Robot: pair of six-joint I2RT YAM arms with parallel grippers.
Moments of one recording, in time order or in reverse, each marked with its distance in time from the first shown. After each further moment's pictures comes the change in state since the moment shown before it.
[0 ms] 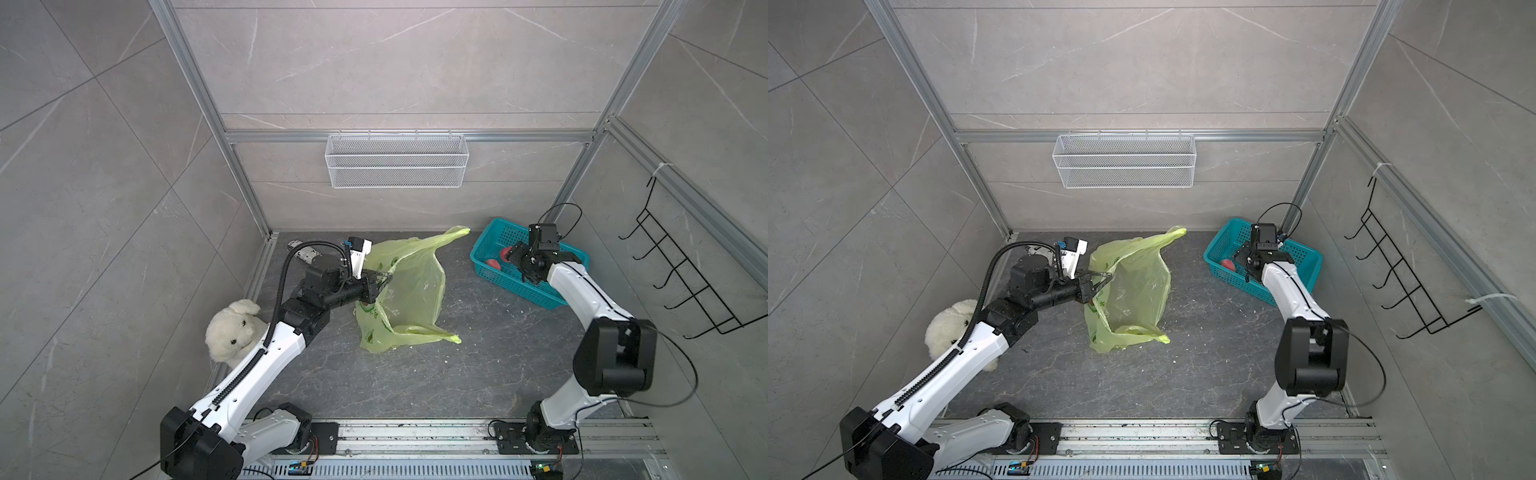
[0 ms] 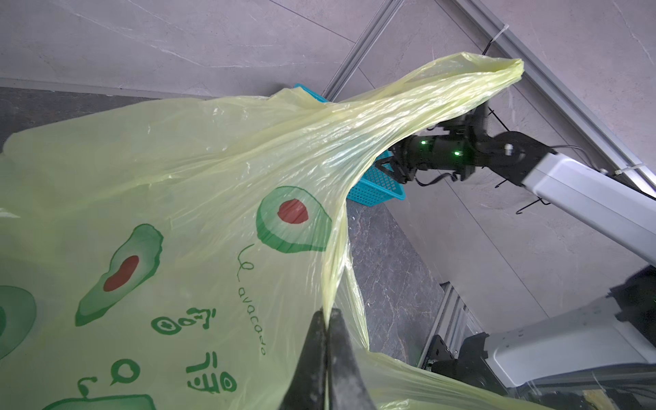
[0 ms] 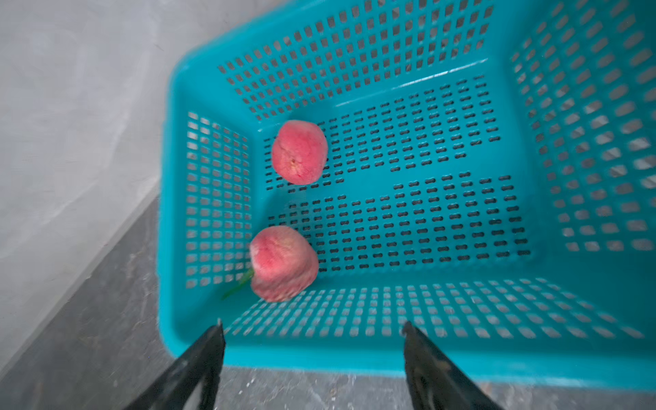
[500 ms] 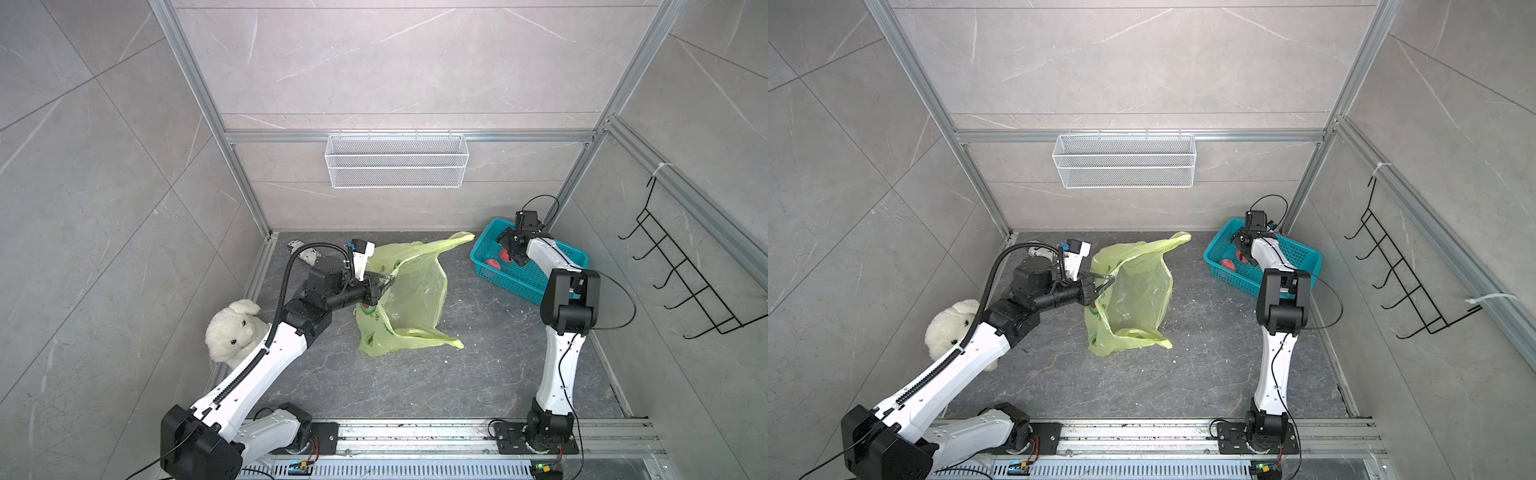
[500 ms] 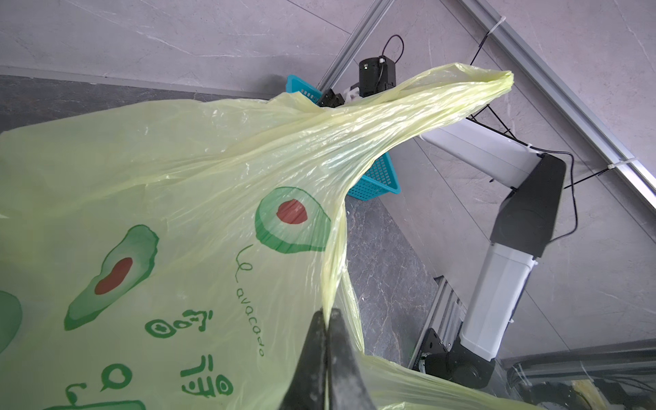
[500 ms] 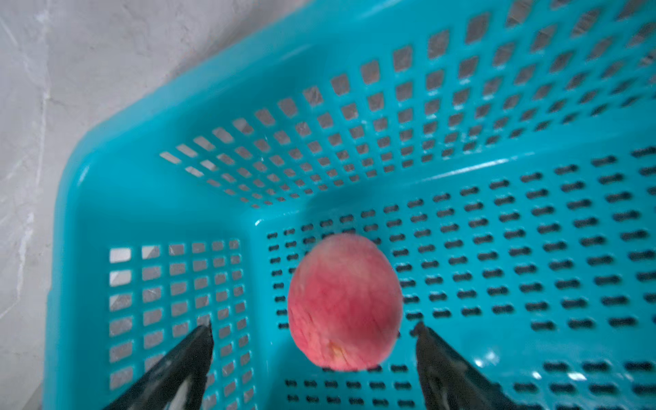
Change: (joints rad) left arm -0.022 0.003 -0.006 0.005 0.005 -0.011; right arm -0.044 0.565 0.555 0.014 -0.020 0.027
